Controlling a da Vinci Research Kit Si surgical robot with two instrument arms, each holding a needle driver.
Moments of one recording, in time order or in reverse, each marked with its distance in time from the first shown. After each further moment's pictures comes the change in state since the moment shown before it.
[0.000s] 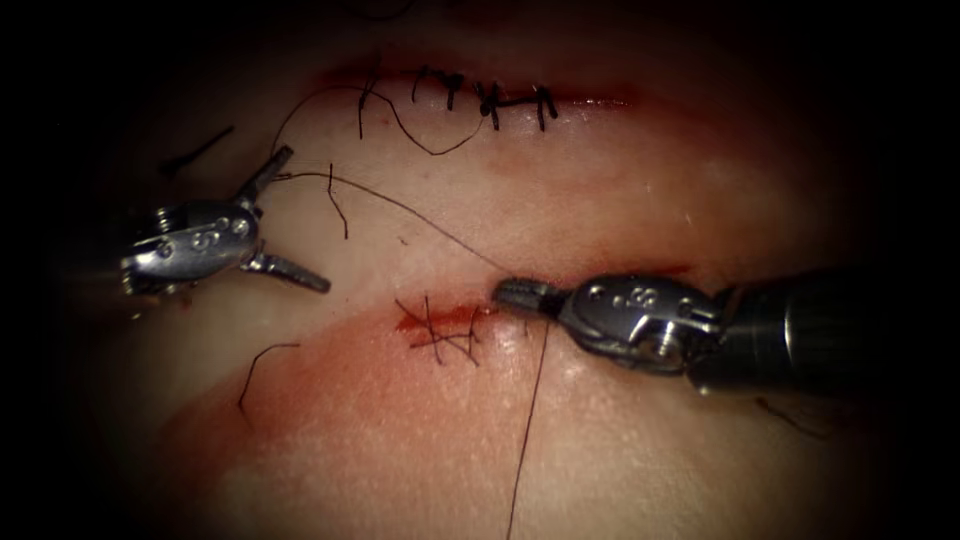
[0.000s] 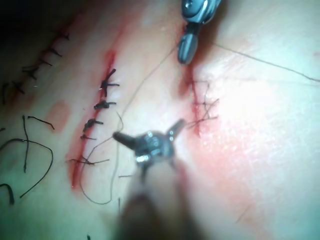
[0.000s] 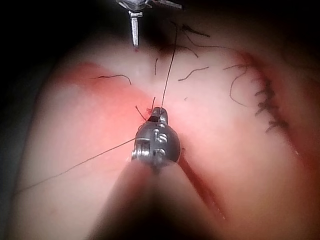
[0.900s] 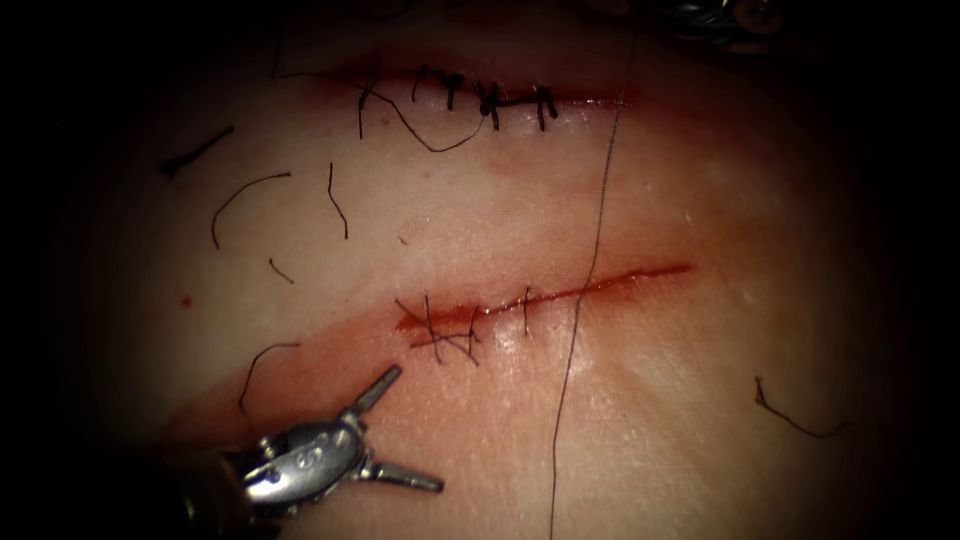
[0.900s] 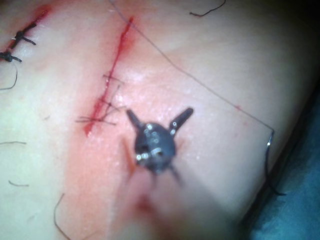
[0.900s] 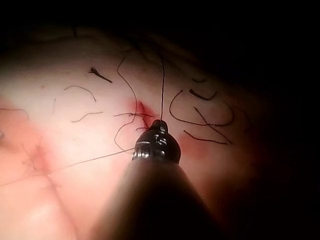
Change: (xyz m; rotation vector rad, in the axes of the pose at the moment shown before) right arm 0.012 0.018 -0.004 -0.160 -0.042 -0.154; left arm -0.002 0.018 0.008 -0.228 0.215 -0.411
